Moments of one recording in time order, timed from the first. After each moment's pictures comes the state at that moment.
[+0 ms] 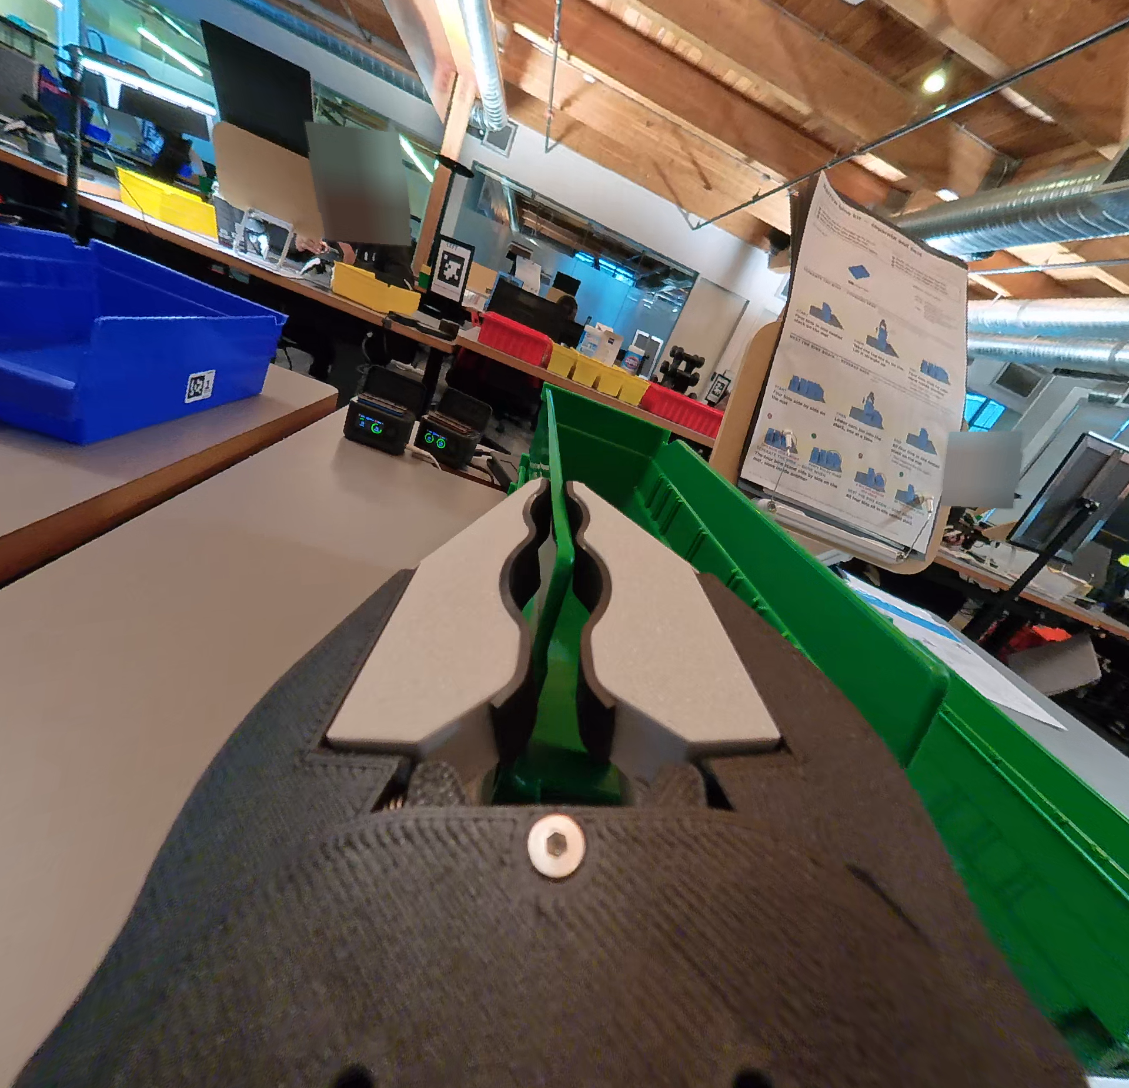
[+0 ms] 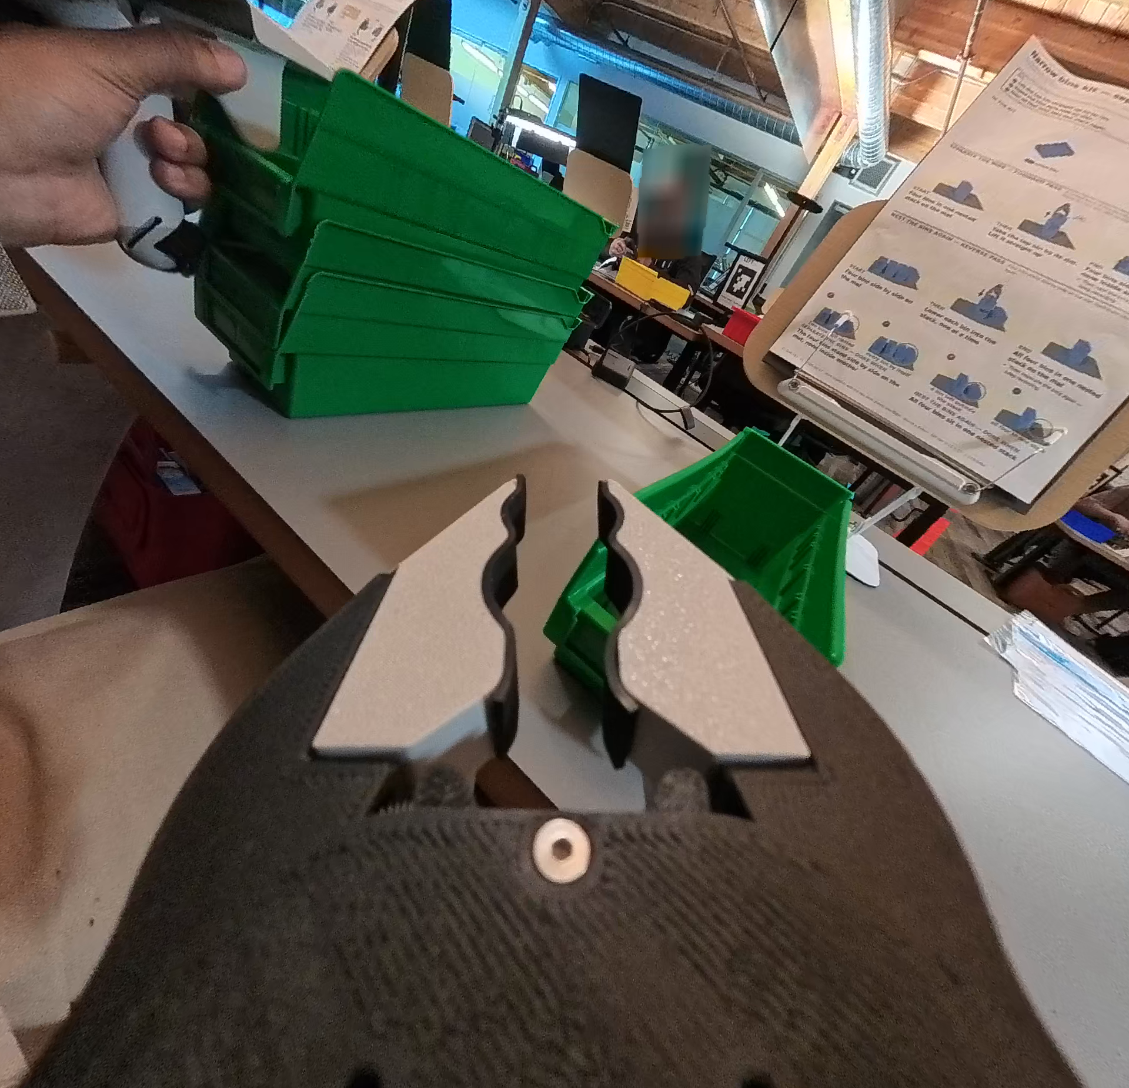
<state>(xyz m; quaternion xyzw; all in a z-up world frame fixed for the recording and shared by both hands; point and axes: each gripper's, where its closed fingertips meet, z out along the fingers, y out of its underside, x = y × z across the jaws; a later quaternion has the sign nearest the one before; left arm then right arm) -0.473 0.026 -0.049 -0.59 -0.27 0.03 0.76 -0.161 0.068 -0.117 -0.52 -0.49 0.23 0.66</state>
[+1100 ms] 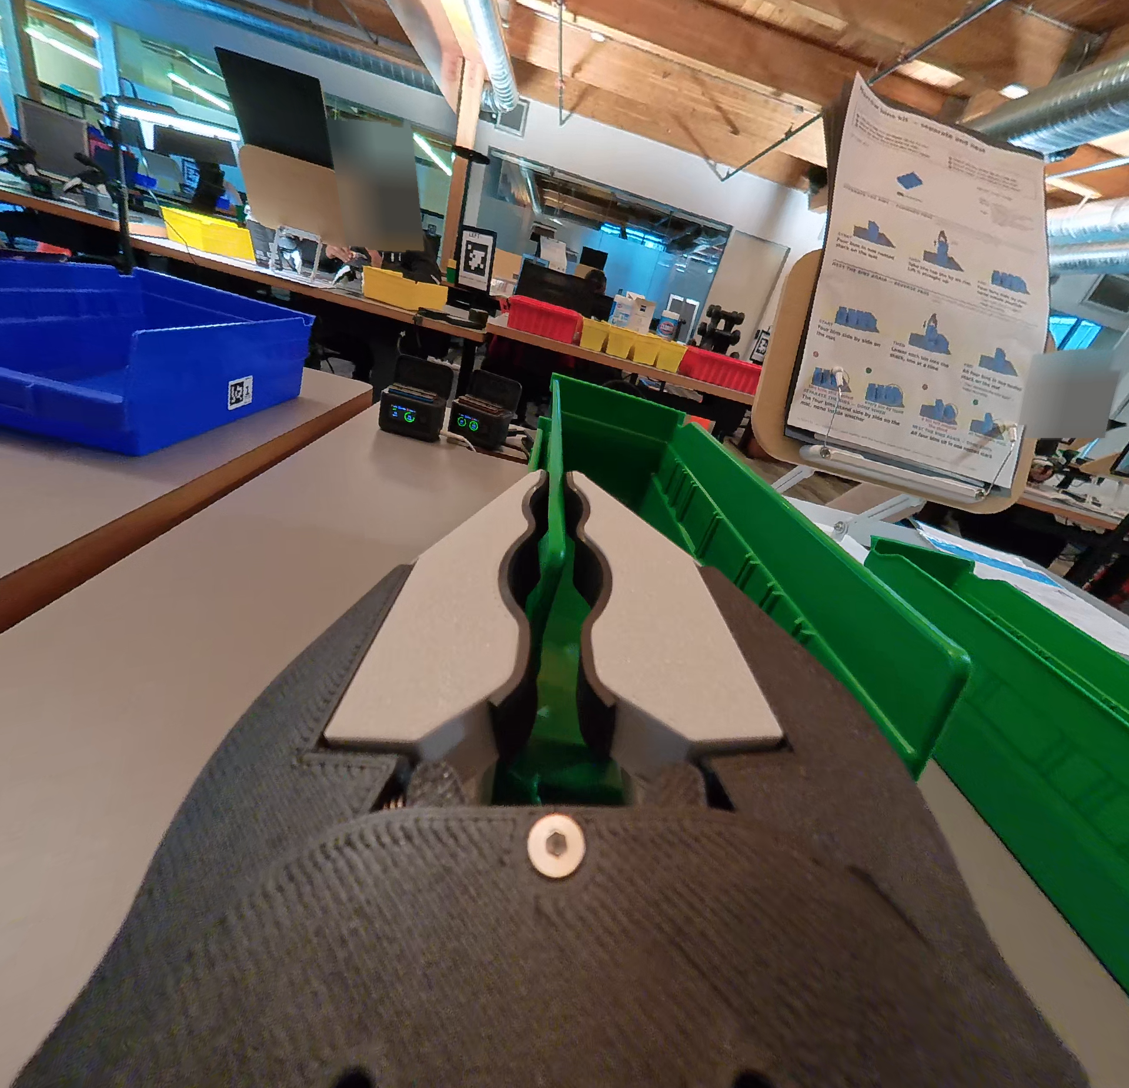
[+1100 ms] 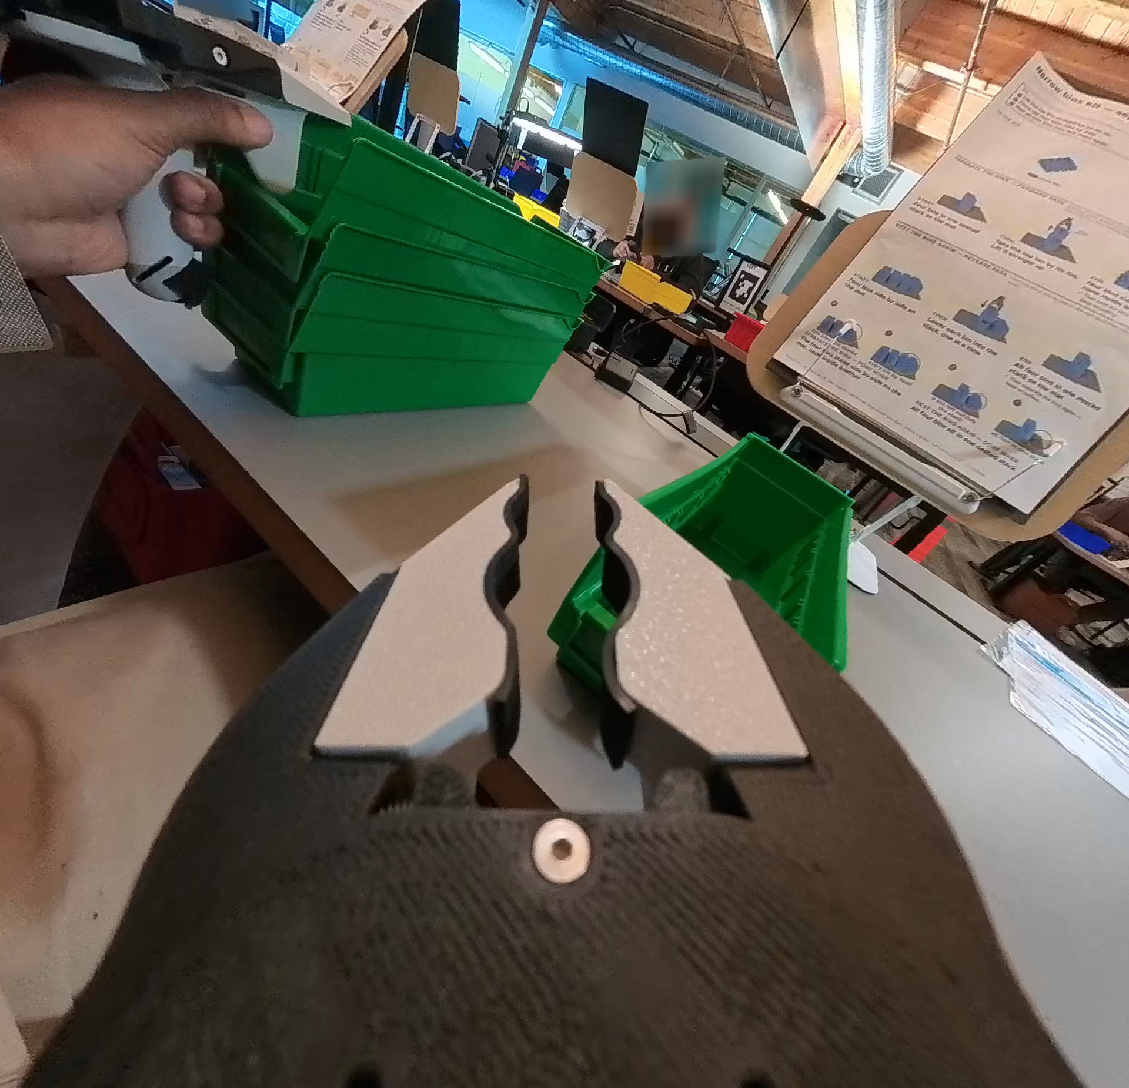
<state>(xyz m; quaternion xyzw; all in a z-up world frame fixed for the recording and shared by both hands) -0.469 0.032 -0.071 -0.62 -0.25 0.09 0.74 -0.163 0.064 -0.117 -0.51 -0.49 0.22 0.67</state>
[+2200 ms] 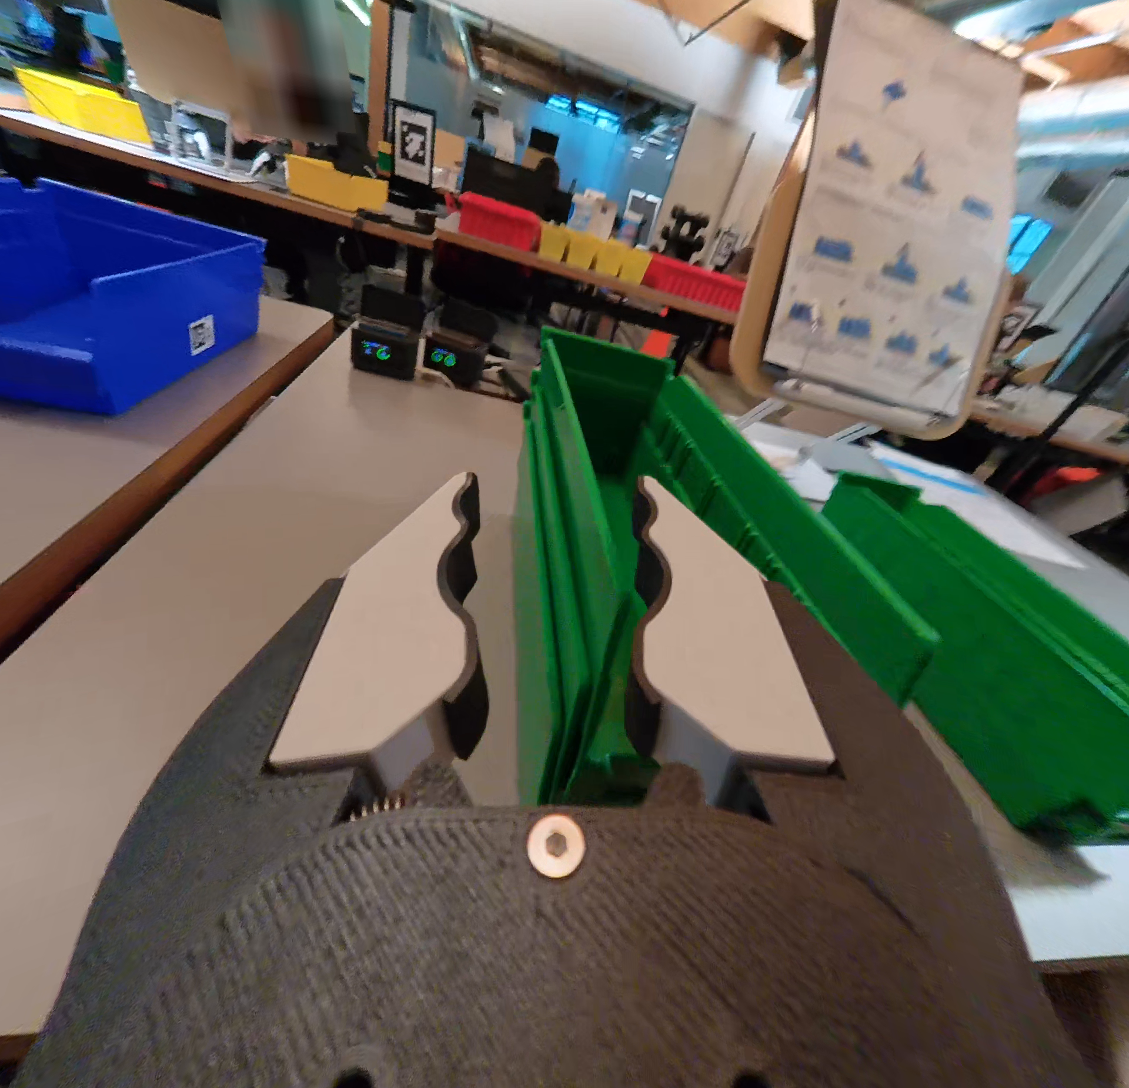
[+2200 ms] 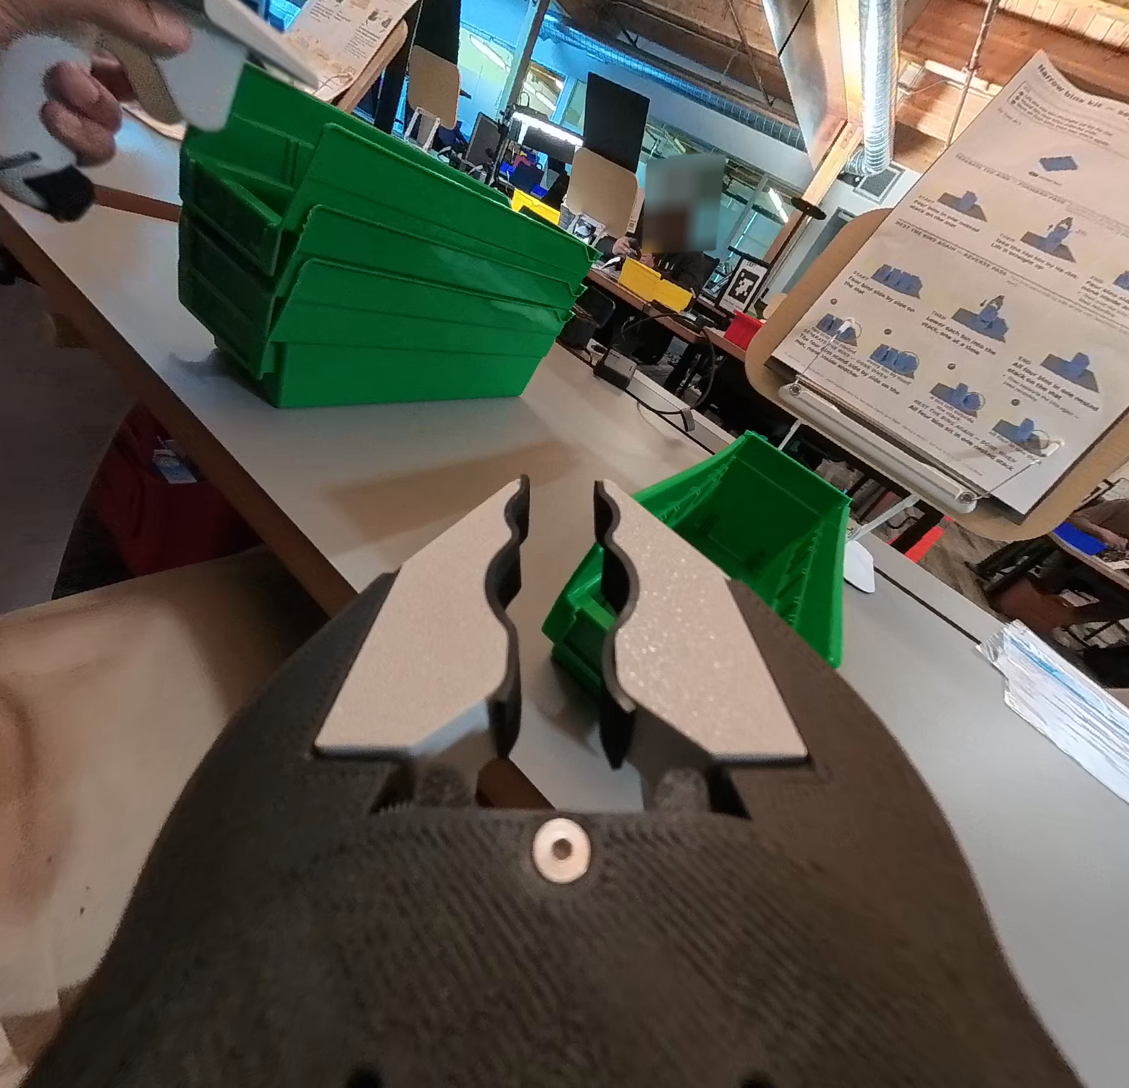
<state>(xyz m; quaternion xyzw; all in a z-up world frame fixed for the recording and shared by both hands) -0.480 0.006 -0.070 -0.68 -0.22 0.03 0.70 -0.162 0.066 -0.118 -0.51 -0.50 0.22 0.66</state>
